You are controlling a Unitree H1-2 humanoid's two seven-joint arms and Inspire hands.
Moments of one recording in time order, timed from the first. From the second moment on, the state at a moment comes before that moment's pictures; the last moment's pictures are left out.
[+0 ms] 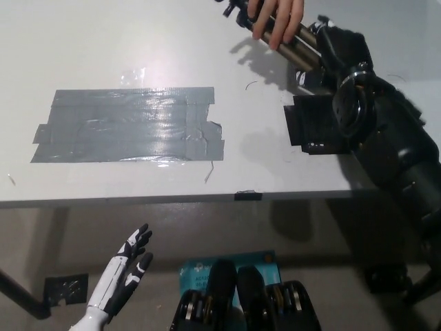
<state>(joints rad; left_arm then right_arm) -0.07 0.21 -0.11 0.29 0.16 -0.36 -0.06 -1.11 -0.22 0.43 0.91 -0.69 0.22 -0.08</state>
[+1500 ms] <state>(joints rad) -0.10 0.21 -0.11 0.30 0.17 -0.35 -0.06 -0.93 -0.35 0.47 0.66 -0.59 0.02 0.22</state>
